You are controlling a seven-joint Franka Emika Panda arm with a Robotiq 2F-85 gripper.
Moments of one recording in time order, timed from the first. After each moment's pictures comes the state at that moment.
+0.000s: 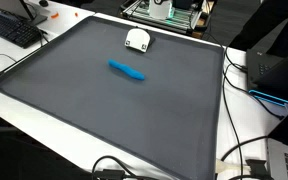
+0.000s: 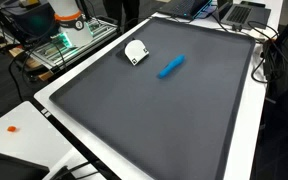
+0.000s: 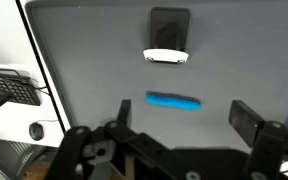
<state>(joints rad) 0.04 -1.00 0.23 -2.59 -0.01 1.82 0.18</state>
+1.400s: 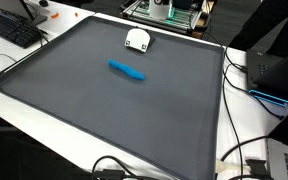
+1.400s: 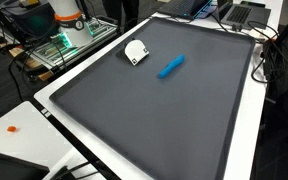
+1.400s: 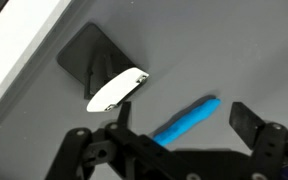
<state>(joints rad) -0.03 -0.48 0.37 -2.68 0.17 2.39 0.97</state>
